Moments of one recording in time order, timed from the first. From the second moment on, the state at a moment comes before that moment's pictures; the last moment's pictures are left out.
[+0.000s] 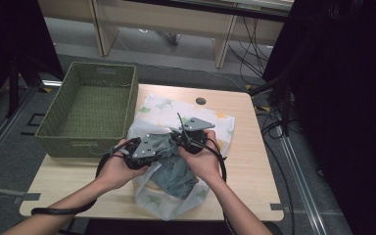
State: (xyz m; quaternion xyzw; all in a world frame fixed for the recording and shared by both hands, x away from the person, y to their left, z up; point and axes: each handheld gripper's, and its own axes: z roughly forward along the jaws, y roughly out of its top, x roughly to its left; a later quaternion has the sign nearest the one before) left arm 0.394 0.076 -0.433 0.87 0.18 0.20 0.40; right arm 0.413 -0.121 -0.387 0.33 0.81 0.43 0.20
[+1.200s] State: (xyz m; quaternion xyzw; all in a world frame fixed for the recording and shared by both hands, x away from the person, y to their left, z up) left arm 0.414 0.045 -0.451 0.88 0.16 0.22 0.39; right arm 0.416 -0.124 -0.387 0.32 0.81 0.44 0.21
